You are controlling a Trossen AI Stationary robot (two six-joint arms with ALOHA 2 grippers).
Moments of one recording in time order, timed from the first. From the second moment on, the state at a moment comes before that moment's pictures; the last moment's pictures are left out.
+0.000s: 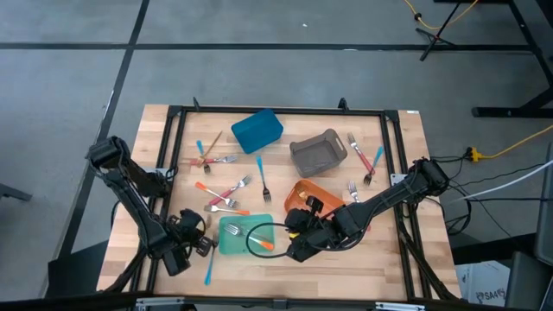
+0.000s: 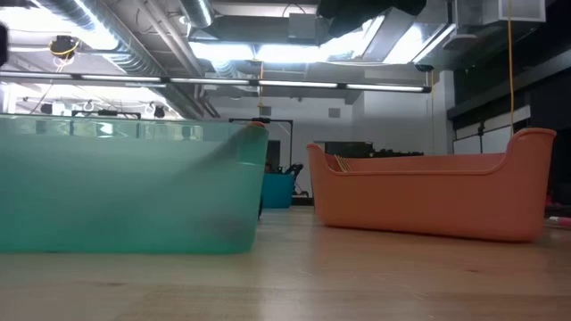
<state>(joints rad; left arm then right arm) -0.98 1.50 0.81 -0.83 -0.50 -2.12 0.50 1.87 1.66 -0.86 0.43 0.78</state>
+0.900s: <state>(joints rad) -0.90 1.31 0.81 -0.16 -1.32 -1.25 0.49 1.92 1.66 -0.38 0.55 0.60</state>
